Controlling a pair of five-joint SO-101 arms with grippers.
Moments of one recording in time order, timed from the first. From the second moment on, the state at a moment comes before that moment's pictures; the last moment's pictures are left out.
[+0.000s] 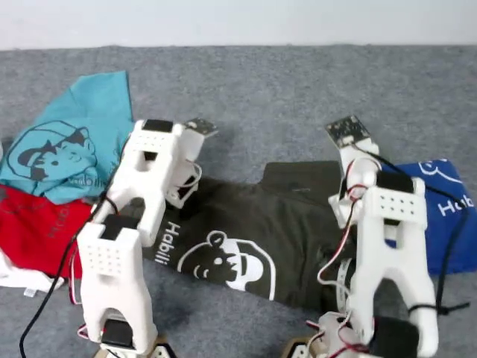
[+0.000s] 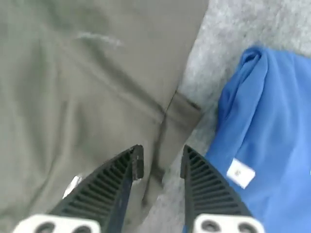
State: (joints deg) left arm 4.5 35.6 -8.8 89.3 -15.4; right arm 8.2 -17.1 35.1 63.7 30.5
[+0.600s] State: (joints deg) left arm 11.5 35.6 -8.8 91.6 -15.3; right arm 12.6 -6.2 35.1 50.2 32.3
